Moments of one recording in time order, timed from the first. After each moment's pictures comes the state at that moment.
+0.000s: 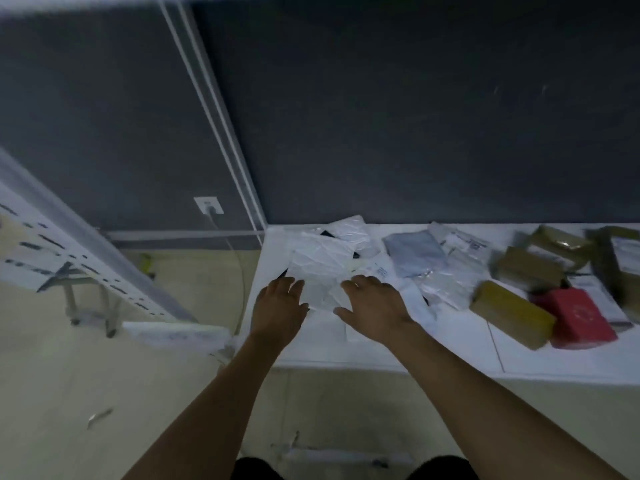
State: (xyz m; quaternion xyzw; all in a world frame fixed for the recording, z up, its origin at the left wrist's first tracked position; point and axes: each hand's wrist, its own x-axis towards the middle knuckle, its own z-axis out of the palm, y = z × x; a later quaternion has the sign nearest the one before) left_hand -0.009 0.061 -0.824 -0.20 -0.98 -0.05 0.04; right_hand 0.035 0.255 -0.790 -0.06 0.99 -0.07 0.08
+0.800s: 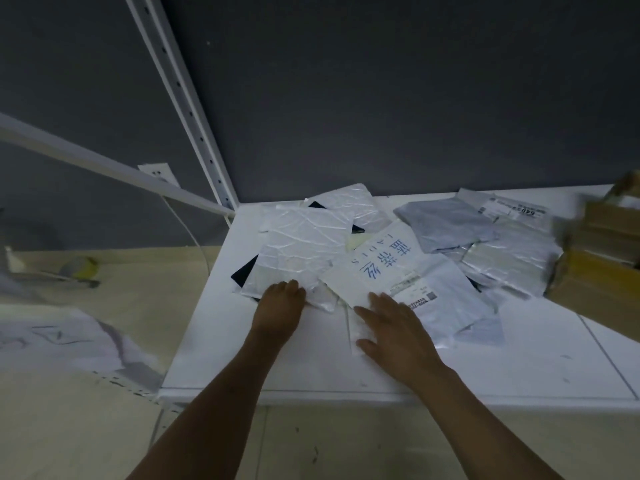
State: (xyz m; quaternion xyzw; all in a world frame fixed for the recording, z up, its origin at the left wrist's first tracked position) left_hand -0.129 0.088 -1.110 -0.31 -0.94 0.03 0.13; right_hand -0.004 0.294 -1.098 -0.04 0.99 -0.12 -0.01
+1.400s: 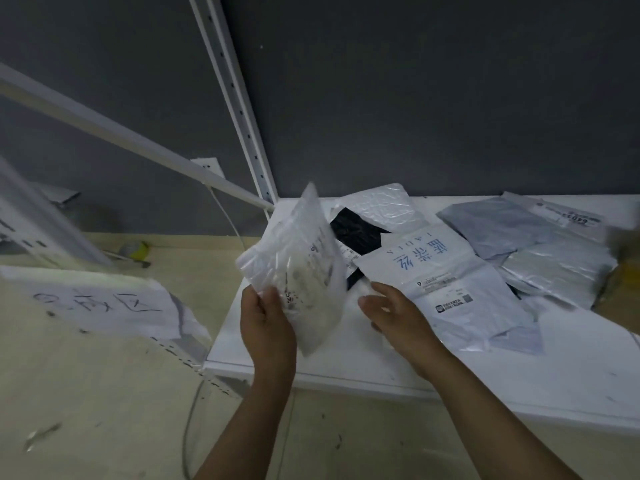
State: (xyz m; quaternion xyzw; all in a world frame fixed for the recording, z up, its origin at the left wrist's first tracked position) left_hand -0.015 0.070 -1.021 0.16 -0.75 -0.60 0.25; right_hand -0.007 0.243 -1.037 0.13 0.75 -0.65 0.06
